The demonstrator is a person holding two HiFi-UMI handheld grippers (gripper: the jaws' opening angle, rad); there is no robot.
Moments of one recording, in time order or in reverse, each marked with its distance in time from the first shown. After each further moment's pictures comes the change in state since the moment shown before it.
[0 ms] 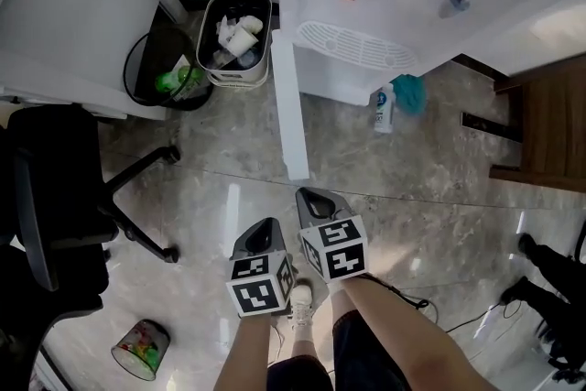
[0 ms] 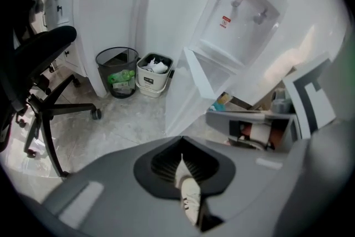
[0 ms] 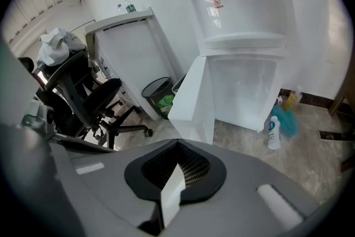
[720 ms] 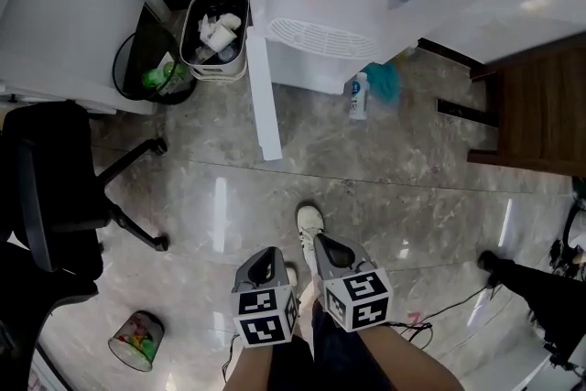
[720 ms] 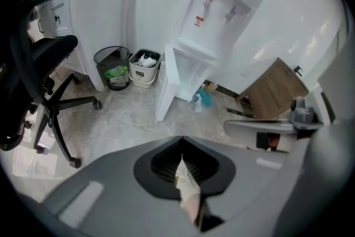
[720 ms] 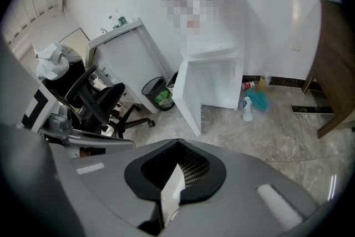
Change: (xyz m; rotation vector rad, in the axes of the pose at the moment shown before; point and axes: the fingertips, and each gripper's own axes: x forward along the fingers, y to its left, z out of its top) left arm -0.090 -0.060 -0.054 0.053 0.095 -0.036; right arm -0.152 0.014 -0.060 0.148 0.059 -0.059
